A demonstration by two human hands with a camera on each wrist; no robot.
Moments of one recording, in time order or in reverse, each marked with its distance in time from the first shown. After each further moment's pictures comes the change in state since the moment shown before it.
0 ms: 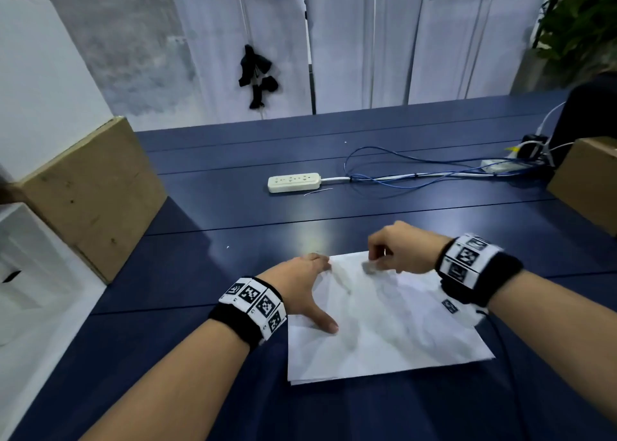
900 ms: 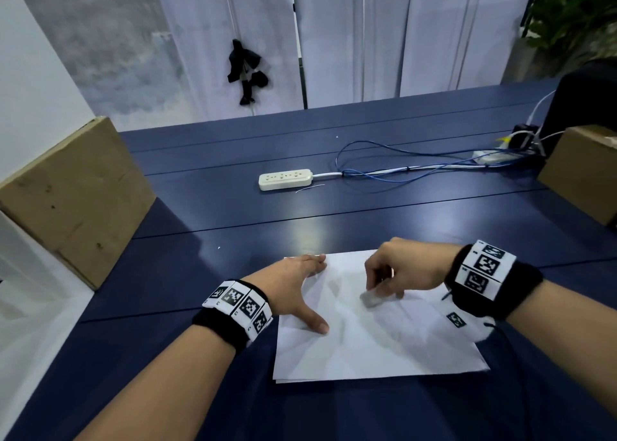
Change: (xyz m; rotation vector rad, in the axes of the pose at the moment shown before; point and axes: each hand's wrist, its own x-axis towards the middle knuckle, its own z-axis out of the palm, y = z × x) left_hand 0.005 -0.013 0.006 -0.063 -0.044 0.038; right_hand -0.025 -0.002 0.011 0.156 -0.180 -0.081
